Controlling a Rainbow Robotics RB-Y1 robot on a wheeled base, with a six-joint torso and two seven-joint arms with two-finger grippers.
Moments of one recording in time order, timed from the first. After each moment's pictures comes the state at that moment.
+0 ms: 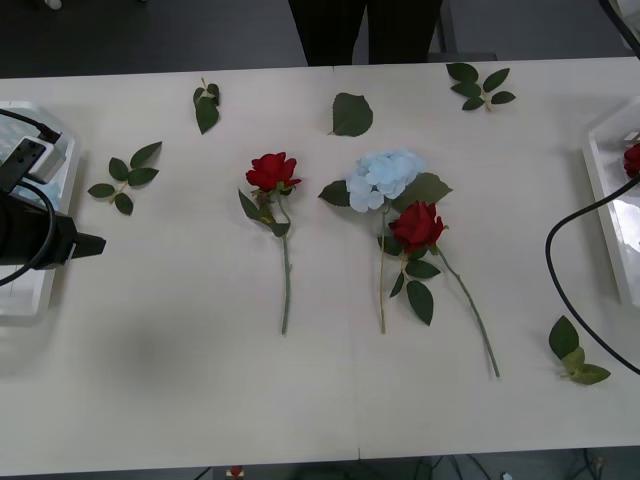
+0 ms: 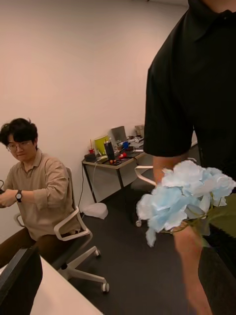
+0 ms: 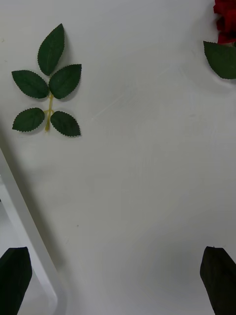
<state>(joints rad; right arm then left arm) -1.06 -0.59 0.18 -1.33 -1.73 0.48 2.30 -0.09 0.81 0.17 -2.08 0.87 1.44 -1.68</state>
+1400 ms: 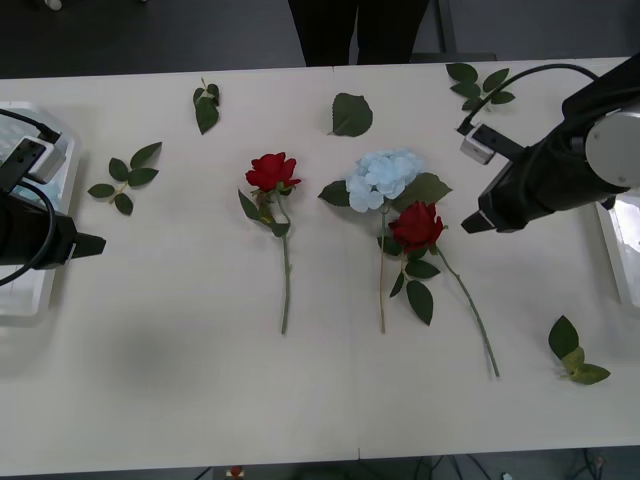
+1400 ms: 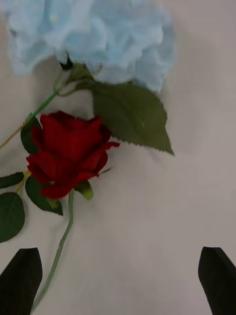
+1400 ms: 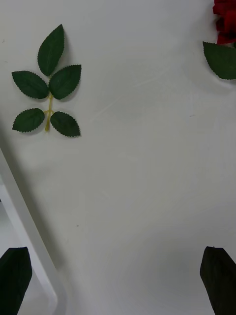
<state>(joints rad) -0.64 -0.92 0.46 -1.64 -1.08 1.24 1.88 -0.09 0.81 0.17 -2.08 0.87 1.44 -1.68</state>
